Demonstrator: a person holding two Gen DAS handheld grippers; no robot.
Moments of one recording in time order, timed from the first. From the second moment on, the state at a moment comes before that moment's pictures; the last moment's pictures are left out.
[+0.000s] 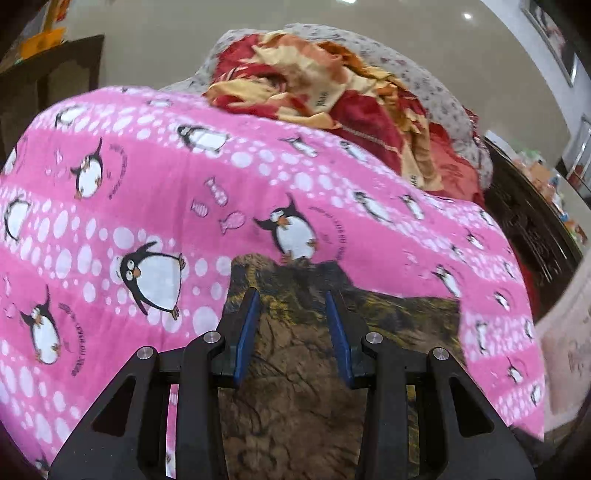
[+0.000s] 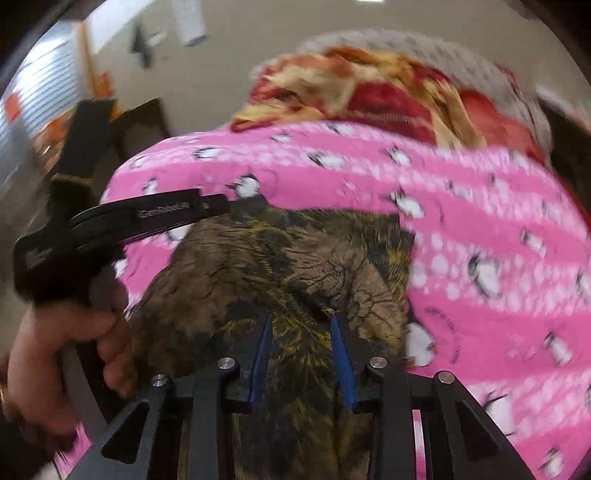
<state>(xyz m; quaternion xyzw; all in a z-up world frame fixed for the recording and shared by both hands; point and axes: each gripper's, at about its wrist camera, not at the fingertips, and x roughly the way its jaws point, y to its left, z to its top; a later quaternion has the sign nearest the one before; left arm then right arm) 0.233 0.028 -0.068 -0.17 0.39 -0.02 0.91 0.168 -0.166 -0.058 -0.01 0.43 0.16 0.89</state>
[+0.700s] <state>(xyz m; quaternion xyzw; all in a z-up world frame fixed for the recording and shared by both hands) 0.222 0.038 -0.061 -0.18 0.40 -0.04 0.90 0.174 -0.184 -0.092 0.01 0.42 0.19 0.89</state>
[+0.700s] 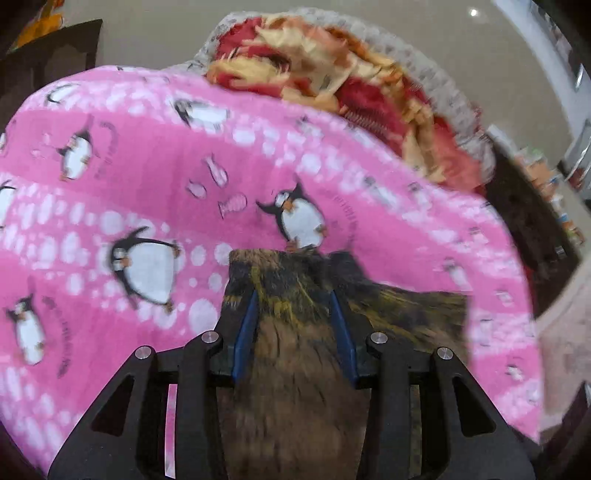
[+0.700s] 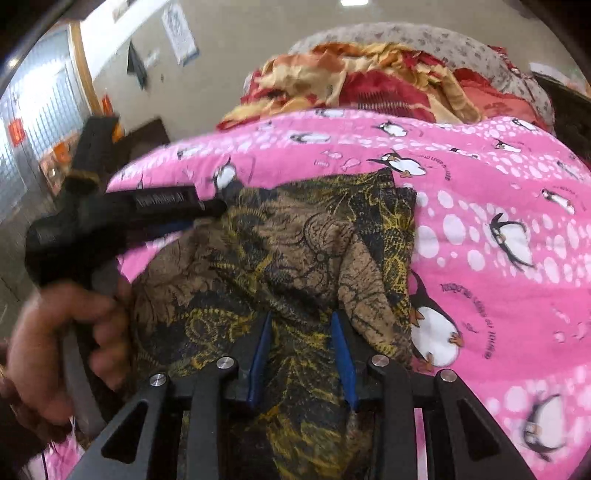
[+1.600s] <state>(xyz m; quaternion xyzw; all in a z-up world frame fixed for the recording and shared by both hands) 0.030 0.004 -0.073 -0.13 0.44 -0.14 0.88 0.093 -0.177 -0.044 -0.05 0.41 0.21 0.89</state>
